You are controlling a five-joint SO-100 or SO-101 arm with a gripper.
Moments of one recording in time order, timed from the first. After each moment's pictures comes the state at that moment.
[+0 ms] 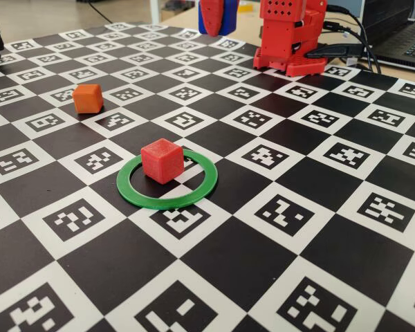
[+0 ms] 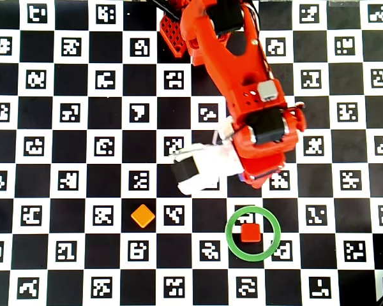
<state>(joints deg) -16.8 73.2 57.8 99.3 -5.8</state>
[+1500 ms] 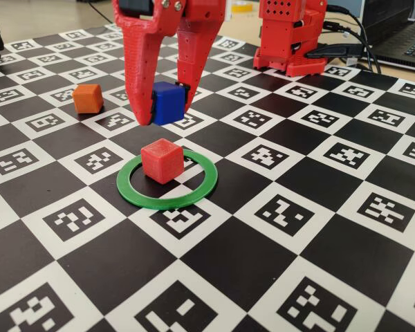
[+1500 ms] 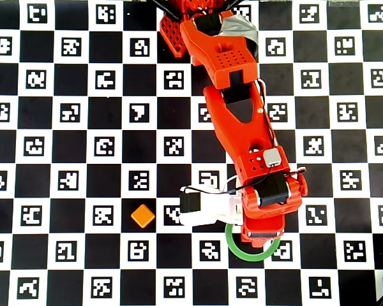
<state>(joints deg) -13.5 36.6 21.8 93.9 12.8</state>
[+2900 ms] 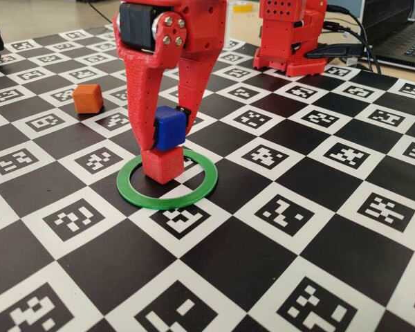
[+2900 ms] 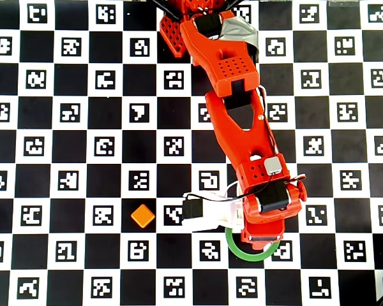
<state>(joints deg) -13.4 33.4 20.3 93.1 12.8</state>
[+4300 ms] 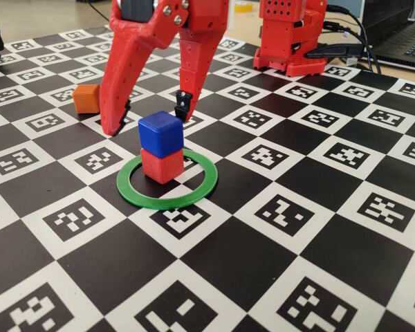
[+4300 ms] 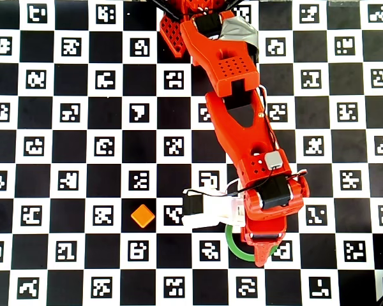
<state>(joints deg) -14.5 33.4 14.4 98.1 13.1</state>
